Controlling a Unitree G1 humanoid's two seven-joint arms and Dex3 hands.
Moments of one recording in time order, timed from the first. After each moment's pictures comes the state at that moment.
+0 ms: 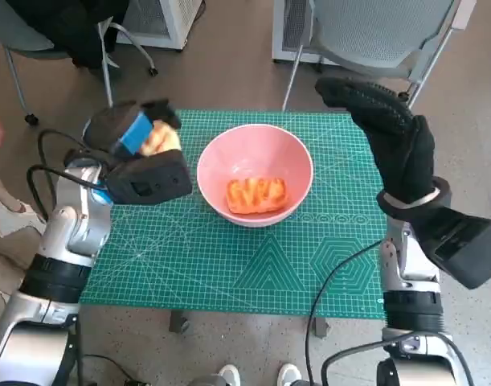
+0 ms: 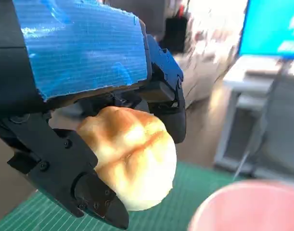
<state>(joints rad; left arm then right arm) -0.80 0.59 -0.28 0.31 0.65 0.22 -0.12 -0.73 -0.18 -0.12 0.48 0.32 -0.66 0.57</state>
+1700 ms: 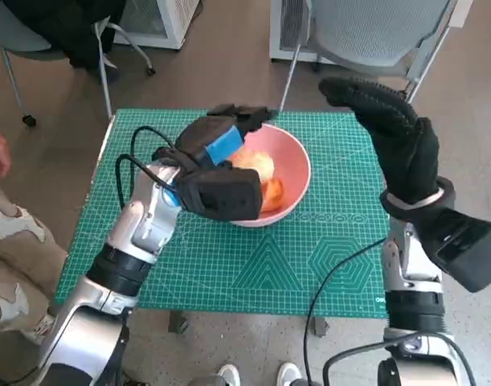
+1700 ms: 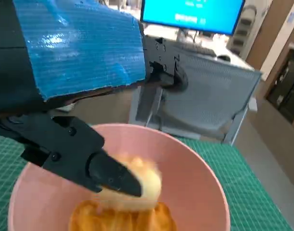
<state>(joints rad) -0.89 0.34 -0.34 0.53 0.57 -0.03 -0.17 -0.73 -0.18 -0.12 0.48 0.31 -0.69 0.57</state>
